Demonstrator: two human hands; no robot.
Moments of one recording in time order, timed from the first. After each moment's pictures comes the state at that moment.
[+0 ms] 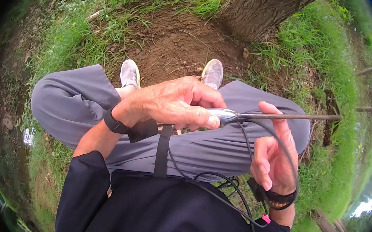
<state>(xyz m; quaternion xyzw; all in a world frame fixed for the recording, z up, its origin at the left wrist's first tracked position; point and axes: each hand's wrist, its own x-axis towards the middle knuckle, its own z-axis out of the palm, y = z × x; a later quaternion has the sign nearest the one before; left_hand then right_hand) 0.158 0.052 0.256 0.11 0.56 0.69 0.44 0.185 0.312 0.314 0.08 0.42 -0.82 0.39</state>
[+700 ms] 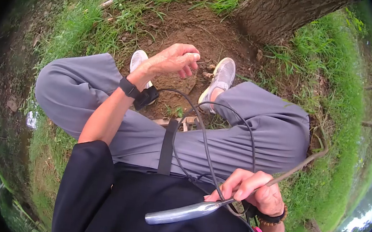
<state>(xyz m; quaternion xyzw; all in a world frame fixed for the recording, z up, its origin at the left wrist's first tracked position) 0.132 0.004 0.117 -0.06 0.68 0.67 0.29 0.232 0.323 0.304 -0.05 0.36 -0.80 0.49</state>
